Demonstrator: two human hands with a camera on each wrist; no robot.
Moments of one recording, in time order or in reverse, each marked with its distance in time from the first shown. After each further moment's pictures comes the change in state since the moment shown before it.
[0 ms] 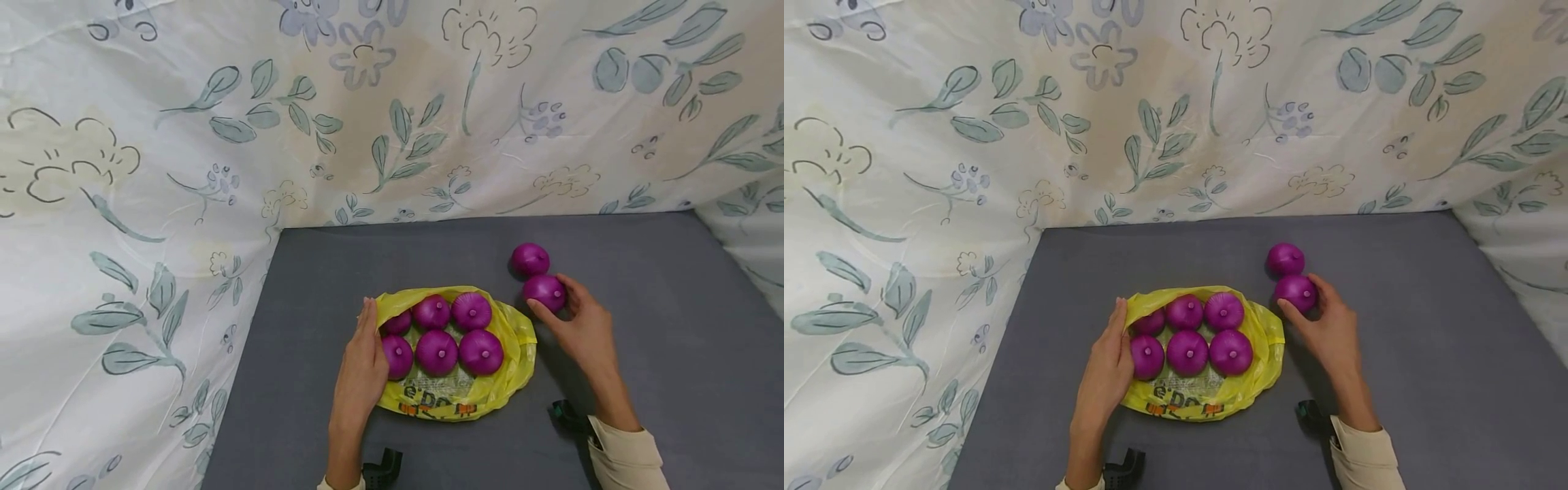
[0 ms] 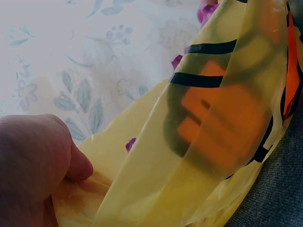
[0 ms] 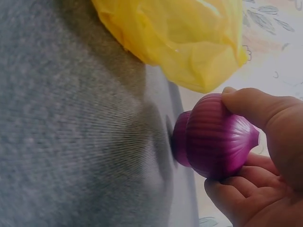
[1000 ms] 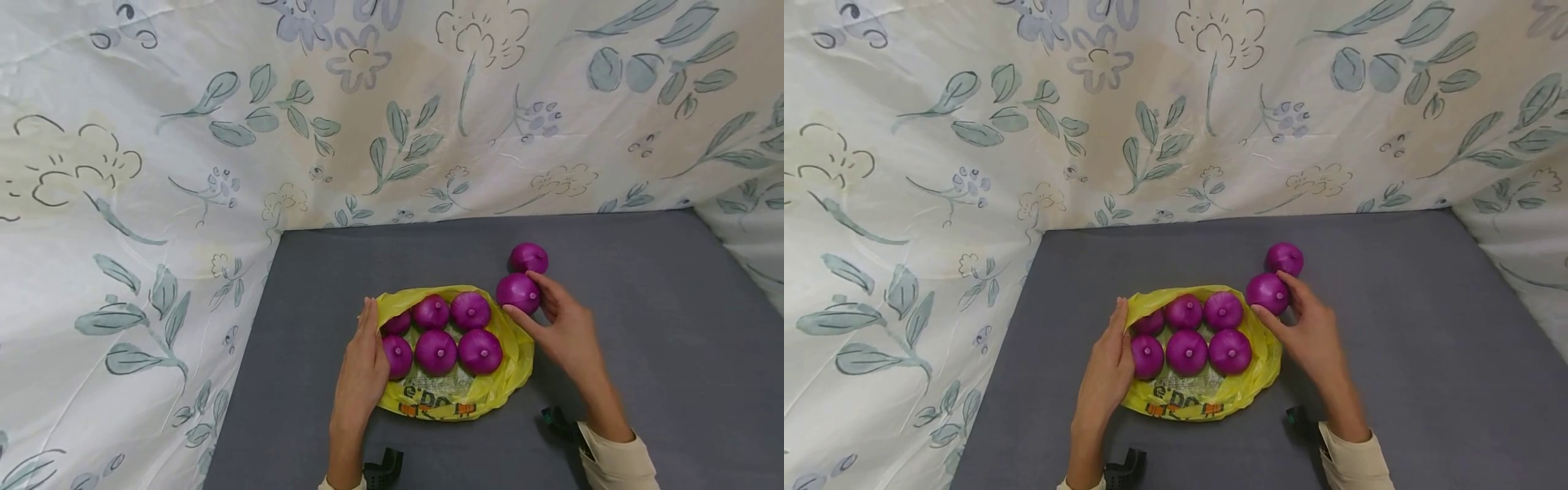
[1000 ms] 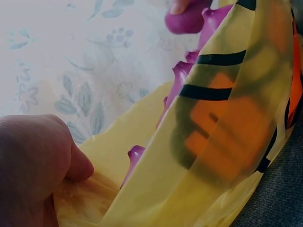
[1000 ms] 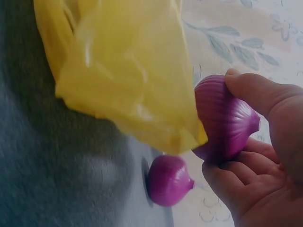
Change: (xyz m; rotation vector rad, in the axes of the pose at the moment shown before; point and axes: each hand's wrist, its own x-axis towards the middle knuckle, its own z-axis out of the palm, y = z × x) left_hand -0.001 0.007 -0.001 0.003 -0.004 0.008; right_hand -0.016 -0.034 0.010 0.072 -0.050 -0.161
